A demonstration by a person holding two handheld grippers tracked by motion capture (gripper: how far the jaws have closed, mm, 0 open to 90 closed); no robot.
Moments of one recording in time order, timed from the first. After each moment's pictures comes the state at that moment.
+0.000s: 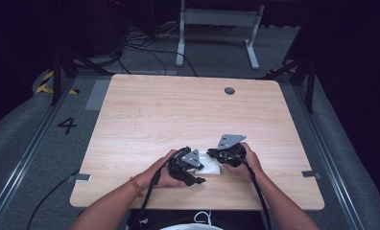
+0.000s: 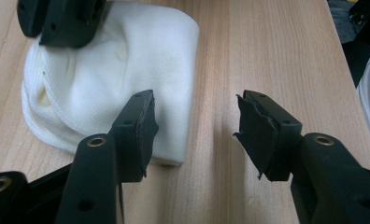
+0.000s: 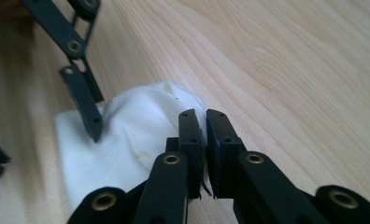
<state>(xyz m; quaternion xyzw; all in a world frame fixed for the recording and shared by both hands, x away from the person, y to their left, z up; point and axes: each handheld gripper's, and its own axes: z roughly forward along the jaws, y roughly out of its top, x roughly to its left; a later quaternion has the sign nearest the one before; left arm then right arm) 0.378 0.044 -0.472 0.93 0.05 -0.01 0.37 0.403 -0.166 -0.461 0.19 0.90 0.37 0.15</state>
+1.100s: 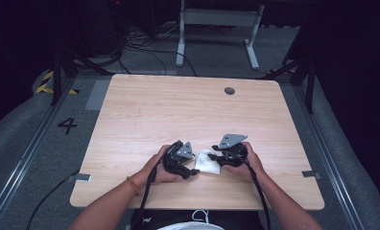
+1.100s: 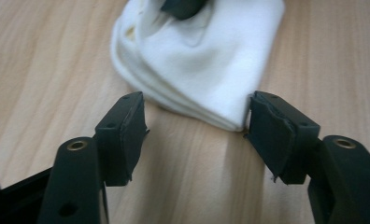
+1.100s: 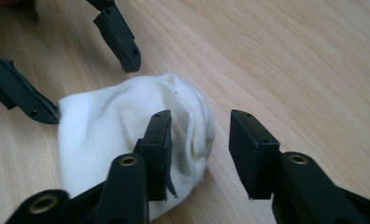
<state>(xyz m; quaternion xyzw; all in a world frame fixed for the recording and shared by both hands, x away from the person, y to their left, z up) 0.395 0.064 -0.476 0.92 0.12 0.05 0.36 0.402 -0.174 -0.459 0.21 0.89 0.37 0.16</state>
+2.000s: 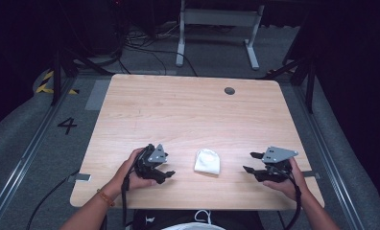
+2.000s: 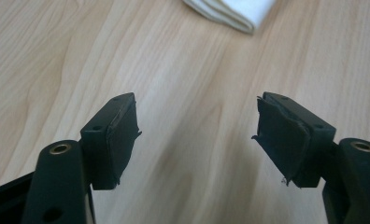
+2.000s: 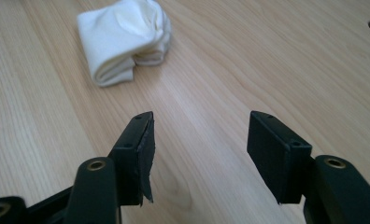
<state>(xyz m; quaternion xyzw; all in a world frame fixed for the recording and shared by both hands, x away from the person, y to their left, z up) 0.358 0.146 -0.459 0.92 0.18 0.11 0.33 0.344 -0.286 -0.438 0.23 0.87 0.38 0.20</state>
